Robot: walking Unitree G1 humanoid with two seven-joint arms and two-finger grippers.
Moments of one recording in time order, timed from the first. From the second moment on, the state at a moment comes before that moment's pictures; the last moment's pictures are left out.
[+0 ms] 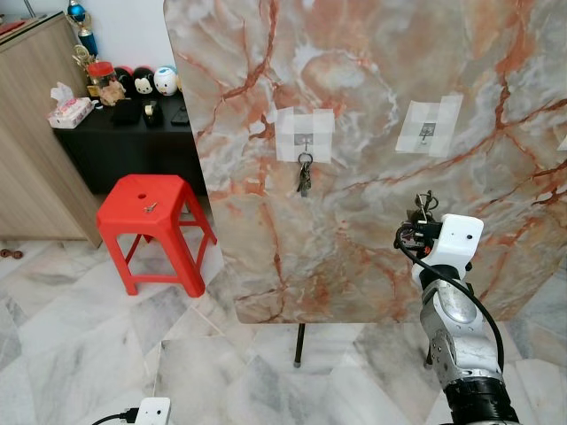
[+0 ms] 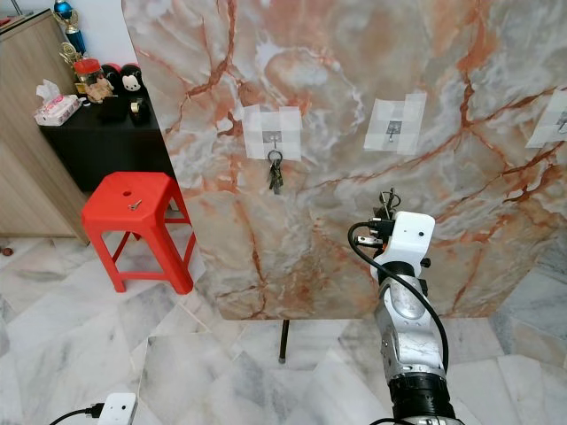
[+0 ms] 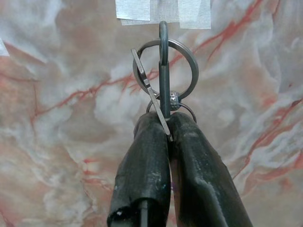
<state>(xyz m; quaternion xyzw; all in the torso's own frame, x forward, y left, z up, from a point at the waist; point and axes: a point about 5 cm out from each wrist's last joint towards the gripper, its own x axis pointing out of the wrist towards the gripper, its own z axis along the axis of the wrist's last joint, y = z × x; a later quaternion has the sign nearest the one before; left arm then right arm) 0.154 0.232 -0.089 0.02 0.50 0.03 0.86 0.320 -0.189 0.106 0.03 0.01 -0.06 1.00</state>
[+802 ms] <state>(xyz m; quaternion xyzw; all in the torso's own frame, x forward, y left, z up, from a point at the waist) 0.160 0.227 -0.087 0.02 0.49 0.02 0.87 0.321 -0.197 0.107 0.04 0.01 -0.08 1.00</state>
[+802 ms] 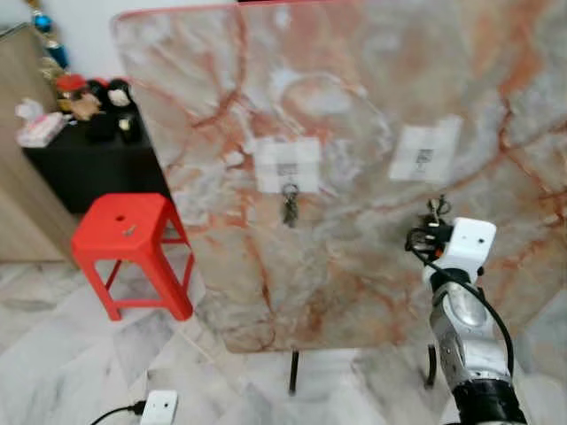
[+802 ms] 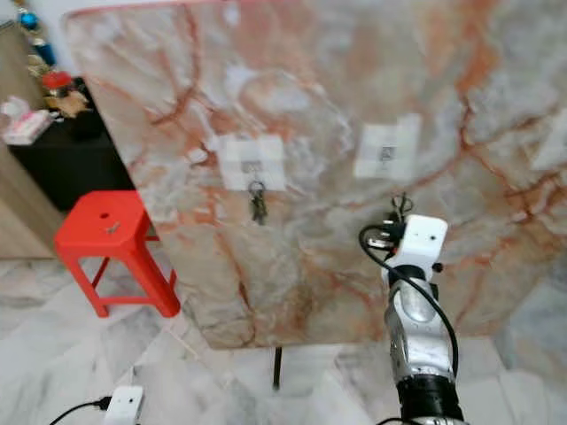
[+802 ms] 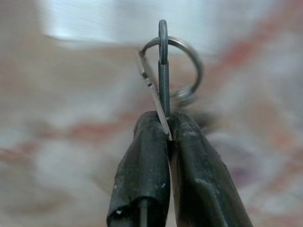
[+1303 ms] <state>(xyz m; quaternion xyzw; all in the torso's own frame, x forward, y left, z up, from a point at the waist) 0.156 0.234 -0.087 0.03 0.50 0.03 0.87 0.319 -0.177 0.103 0.04 0.01 -0.06 1.00</state>
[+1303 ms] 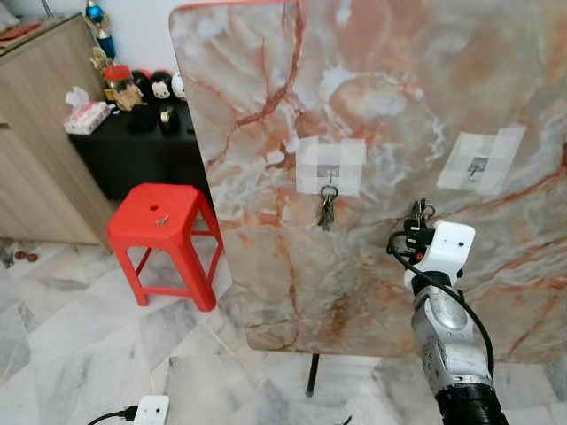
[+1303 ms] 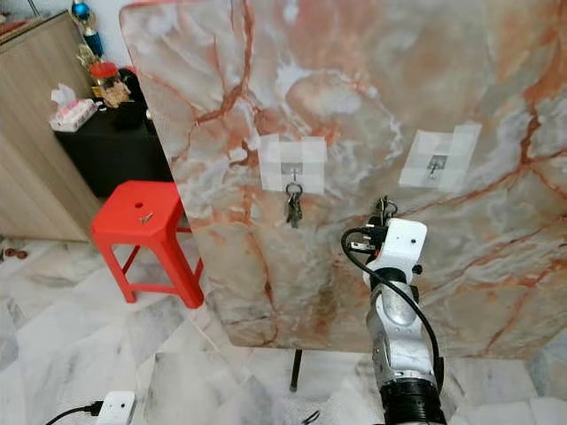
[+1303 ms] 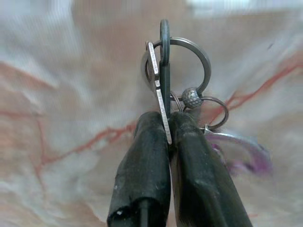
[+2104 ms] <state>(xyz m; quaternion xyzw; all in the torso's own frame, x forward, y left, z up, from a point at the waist) 0.156 0.233 -0.087 0.03 0.50 0.03 0.87 0.329 -0.192 0.133 0.04 -0.06 -0.16 0.98</state>
